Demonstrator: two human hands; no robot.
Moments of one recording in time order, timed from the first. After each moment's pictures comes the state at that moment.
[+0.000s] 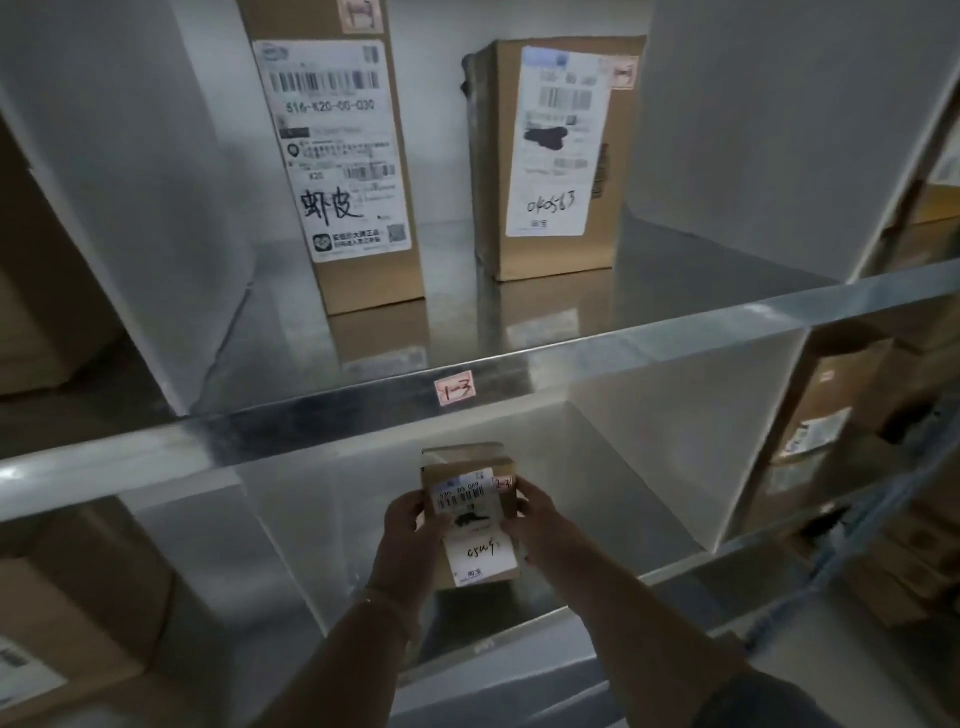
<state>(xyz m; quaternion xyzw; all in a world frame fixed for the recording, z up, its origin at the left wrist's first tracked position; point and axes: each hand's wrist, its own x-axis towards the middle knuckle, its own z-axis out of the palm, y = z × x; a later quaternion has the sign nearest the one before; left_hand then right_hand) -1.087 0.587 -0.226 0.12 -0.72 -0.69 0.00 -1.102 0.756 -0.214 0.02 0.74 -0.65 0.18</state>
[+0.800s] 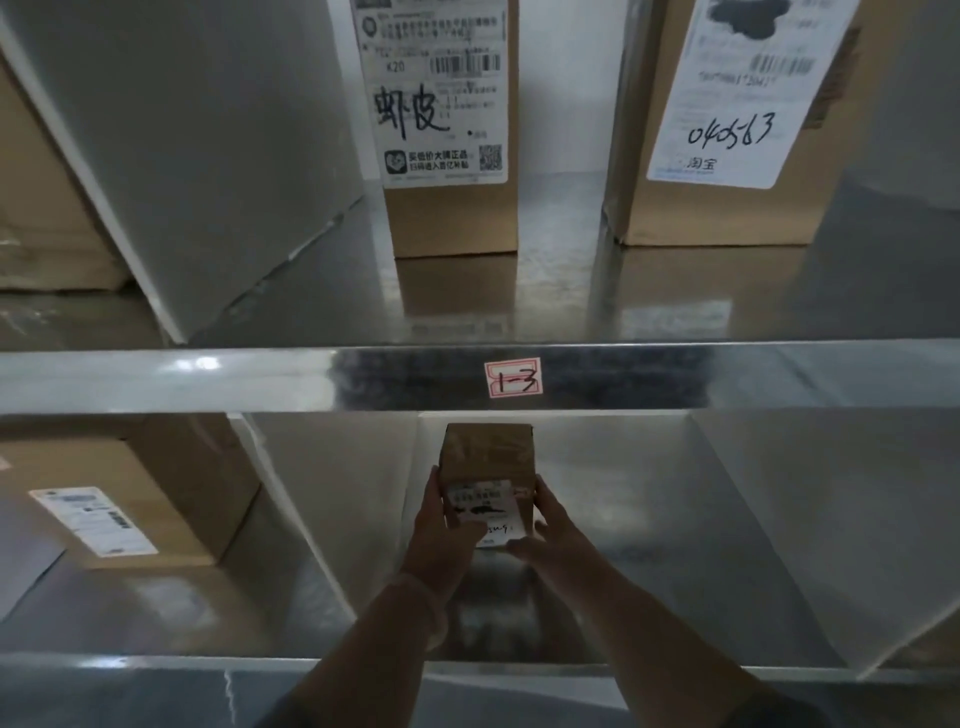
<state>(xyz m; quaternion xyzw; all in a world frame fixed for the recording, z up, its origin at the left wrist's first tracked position) -1.113 0.578 -0.273 0.20 -0.70 -0.67 0.13 -1.153 0.722 -0.259 -0.18 0.71 -0.63 0.25</state>
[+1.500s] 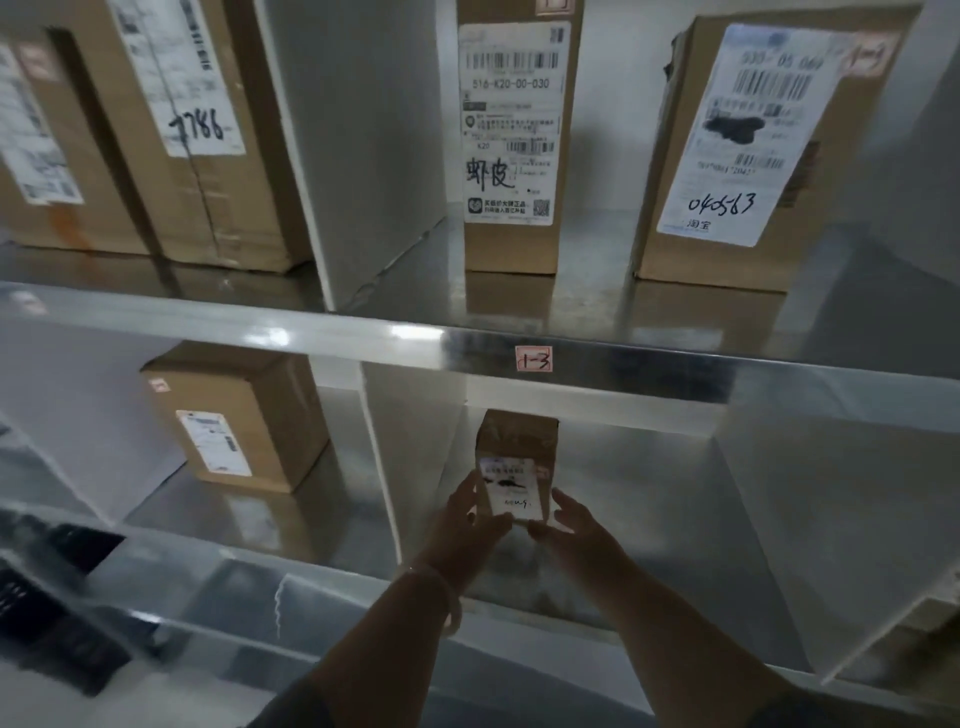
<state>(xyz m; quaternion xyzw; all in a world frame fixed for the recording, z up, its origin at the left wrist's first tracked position) -1.038 0.619 -0.216 0.25 -0.74 -0.61 0.11 -1.106 0.757 -0.210 -0.15 0.77 -0.55 0.27</state>
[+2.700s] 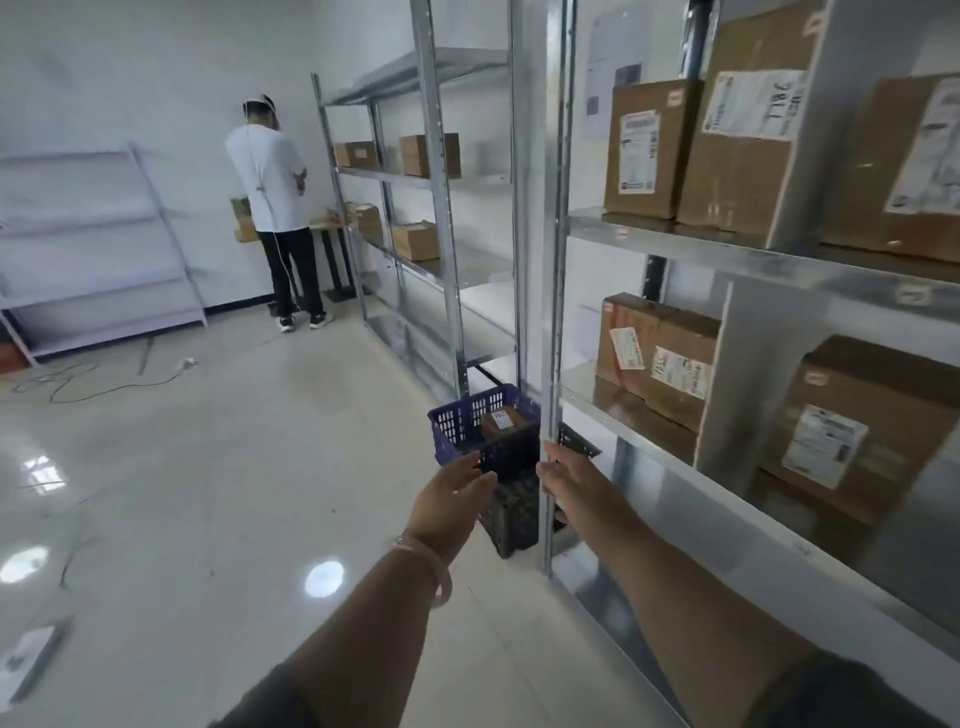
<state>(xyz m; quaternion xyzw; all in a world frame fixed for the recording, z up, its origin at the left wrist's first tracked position) -0.437 0.298 -0.148 0.54 -0.59 -0.48 0.34 -0.603 0.331 -0.156 -0.49 0.64 -0.42 0.41</state>
